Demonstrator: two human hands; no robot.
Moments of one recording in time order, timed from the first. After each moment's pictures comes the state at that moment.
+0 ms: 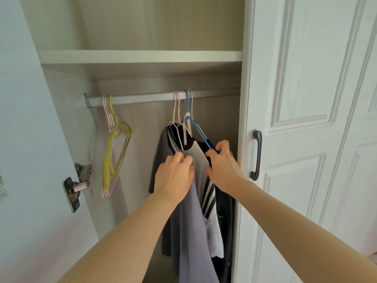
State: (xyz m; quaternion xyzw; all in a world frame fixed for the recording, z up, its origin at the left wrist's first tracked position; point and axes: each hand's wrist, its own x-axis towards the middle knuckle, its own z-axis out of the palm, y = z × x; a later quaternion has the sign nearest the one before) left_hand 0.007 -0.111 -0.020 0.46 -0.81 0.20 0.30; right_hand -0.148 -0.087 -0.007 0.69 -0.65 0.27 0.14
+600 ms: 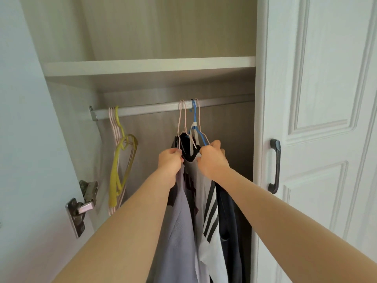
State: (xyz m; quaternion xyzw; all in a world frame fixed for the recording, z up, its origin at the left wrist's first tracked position) left_hand 0.011 -0.176 0.036 0.51 -0.52 -0.43 0.54; right_hand -0.104 -0.149 0.035 0.63 -0.71 0.29 0.01
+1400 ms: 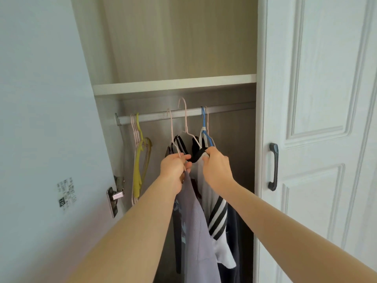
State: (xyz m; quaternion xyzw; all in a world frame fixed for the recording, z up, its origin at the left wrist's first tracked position) left_hand 0.034 -0.108 0.053 0.42 -0.38 -0.57 0.59; right_hand -0.068 -0.069 0.045 0.60 -0.63 0.48 -0.10
